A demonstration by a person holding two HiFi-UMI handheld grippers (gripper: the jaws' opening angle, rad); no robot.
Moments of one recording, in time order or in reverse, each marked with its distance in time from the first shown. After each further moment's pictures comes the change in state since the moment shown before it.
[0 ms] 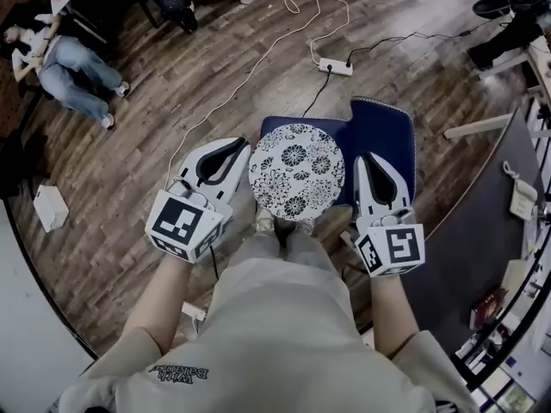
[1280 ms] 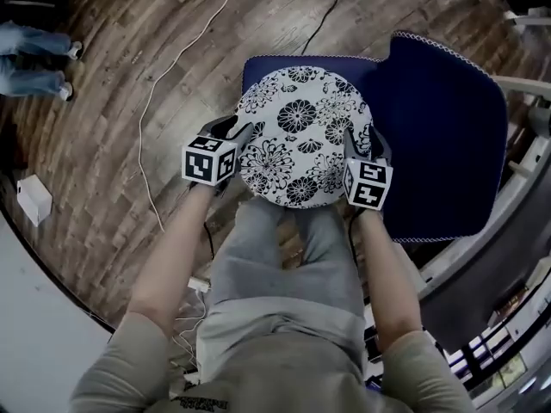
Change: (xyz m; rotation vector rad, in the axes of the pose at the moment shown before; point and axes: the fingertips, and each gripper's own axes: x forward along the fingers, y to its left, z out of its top) left arm 0.192 0.081 -0.507 -0.404 0.628 -0.020; right arm 0.131 -0.110 -0.501 0.105 0.632 -0.280
